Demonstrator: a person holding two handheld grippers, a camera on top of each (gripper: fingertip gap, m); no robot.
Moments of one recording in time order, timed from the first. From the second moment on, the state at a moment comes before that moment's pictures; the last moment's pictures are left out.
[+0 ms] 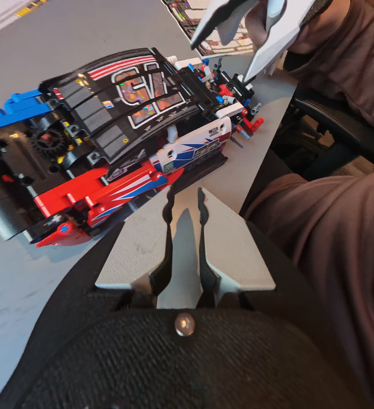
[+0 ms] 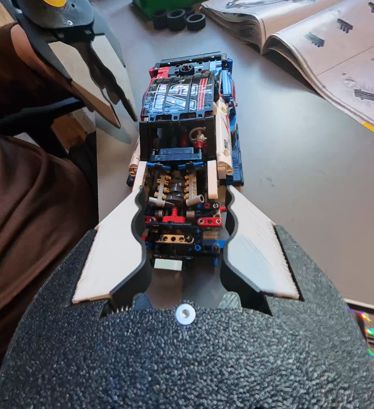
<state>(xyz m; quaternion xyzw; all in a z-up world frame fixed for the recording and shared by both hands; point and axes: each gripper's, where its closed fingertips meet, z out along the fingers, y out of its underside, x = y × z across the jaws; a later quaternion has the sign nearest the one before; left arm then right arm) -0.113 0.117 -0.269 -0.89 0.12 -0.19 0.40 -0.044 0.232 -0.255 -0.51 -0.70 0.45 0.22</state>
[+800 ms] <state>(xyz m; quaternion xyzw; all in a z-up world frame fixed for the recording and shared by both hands) -0.176 0.151 -0.284 -0.89 0.06 -0.07 0.44 -0.031 0.277 -0.206 -0.53 -0.59 0.49 0.36</state>
